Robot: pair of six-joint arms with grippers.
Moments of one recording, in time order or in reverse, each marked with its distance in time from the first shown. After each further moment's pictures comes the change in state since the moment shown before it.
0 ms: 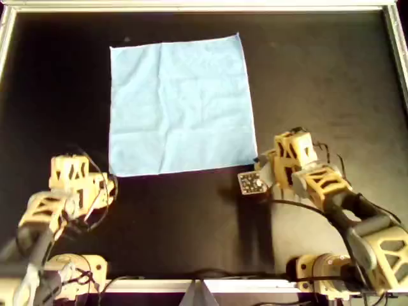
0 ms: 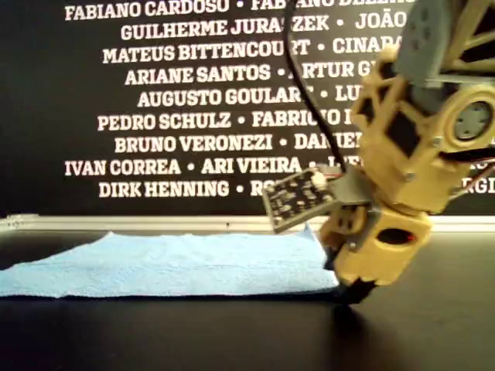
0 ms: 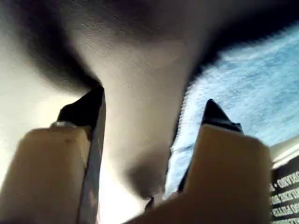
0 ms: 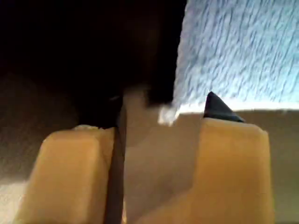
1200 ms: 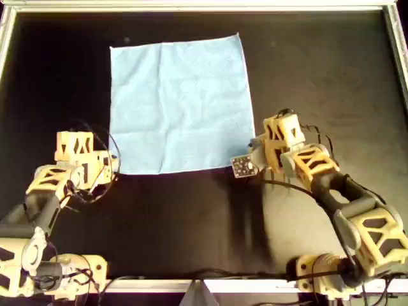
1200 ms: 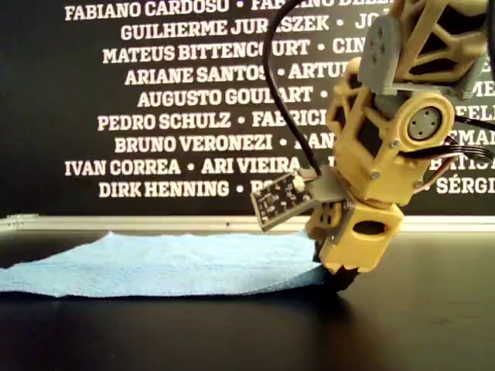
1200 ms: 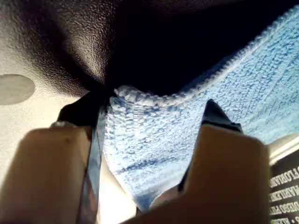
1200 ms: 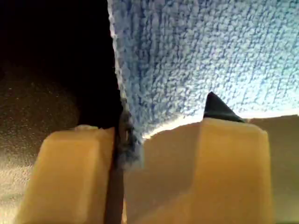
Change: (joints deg) left arm -0.2 -19.7 -17.7 -0.4 0.3 0.0; right arm 1.1 -11.4 -18.0 7.6 4.1 0.0
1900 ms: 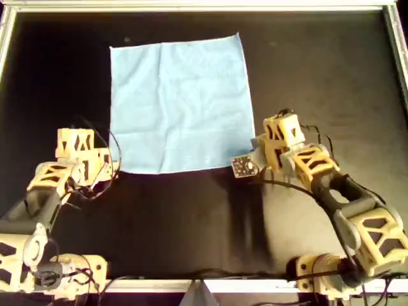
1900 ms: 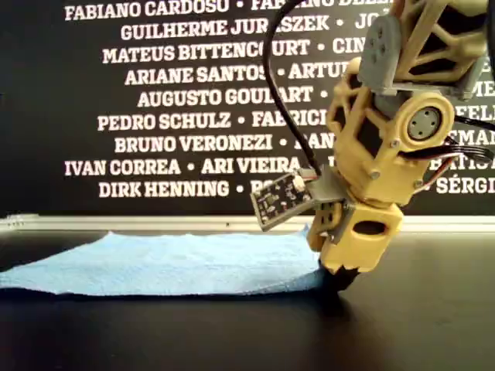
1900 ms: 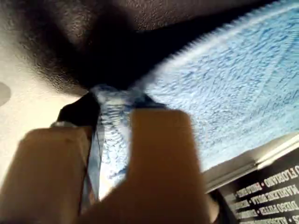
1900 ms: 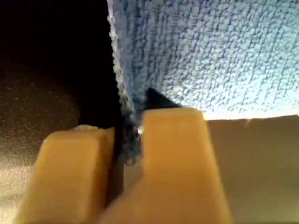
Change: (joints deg) left arm 0.0 -1.0 -3.1 0.0 0.4 -0.4; right arm 0.0 0.0 -0.1 0.0 0.0 0.0
